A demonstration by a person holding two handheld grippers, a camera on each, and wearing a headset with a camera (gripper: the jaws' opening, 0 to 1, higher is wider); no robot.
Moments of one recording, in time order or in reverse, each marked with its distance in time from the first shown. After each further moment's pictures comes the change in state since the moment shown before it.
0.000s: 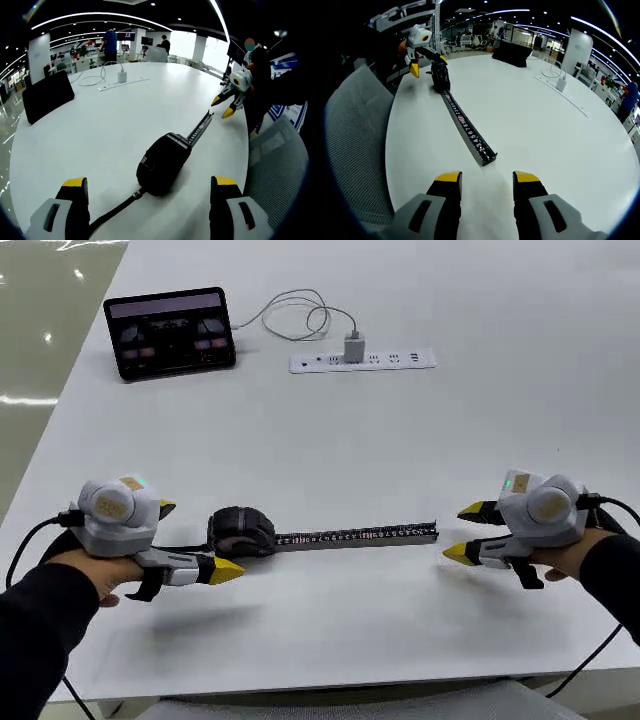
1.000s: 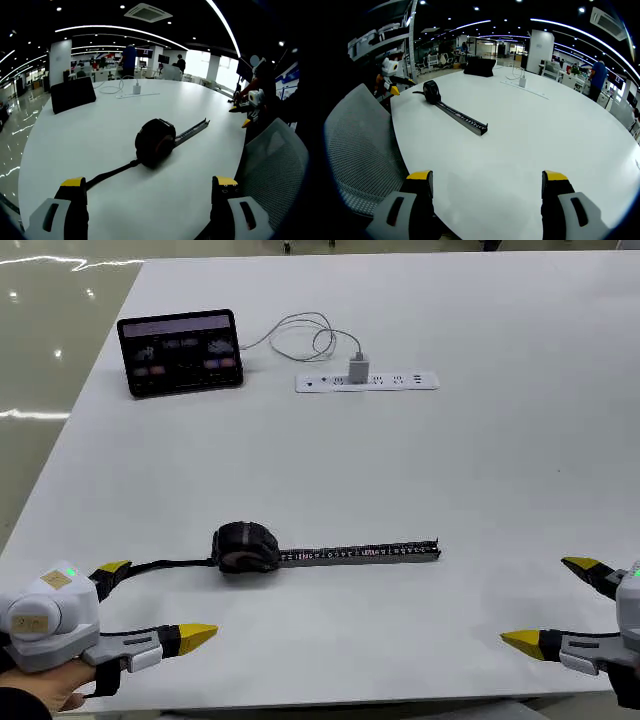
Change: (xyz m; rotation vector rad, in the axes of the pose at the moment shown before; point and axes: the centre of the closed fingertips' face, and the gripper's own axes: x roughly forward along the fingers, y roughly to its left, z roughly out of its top) left arm -0.064 -0.022 -0.039 -0.051 -0.120 0.091; right arm -0.088 0.026 -0.053 0.206 -0.115 -0.207
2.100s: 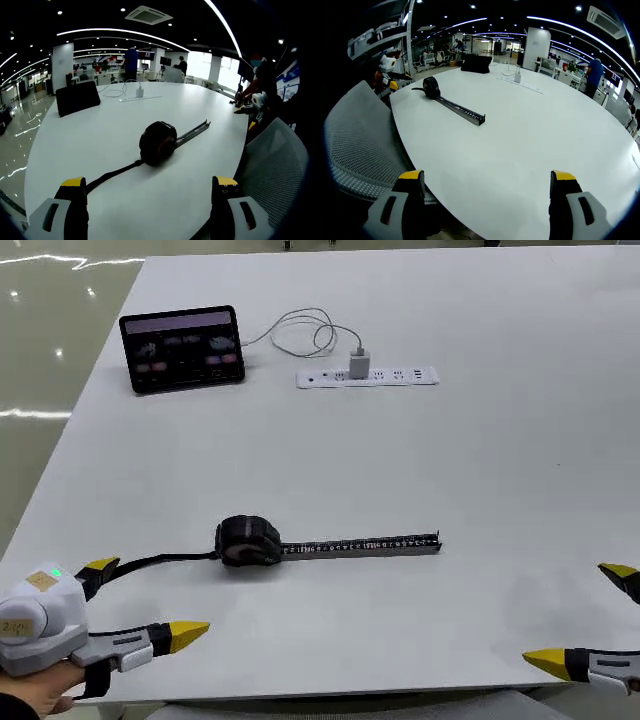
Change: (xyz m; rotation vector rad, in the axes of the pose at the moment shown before) left arm -0.014 0.008 0.002 0.007 -0.026 0.028; right arm -0.019 -0.003 -0.013 0.005 0.028 -0.027
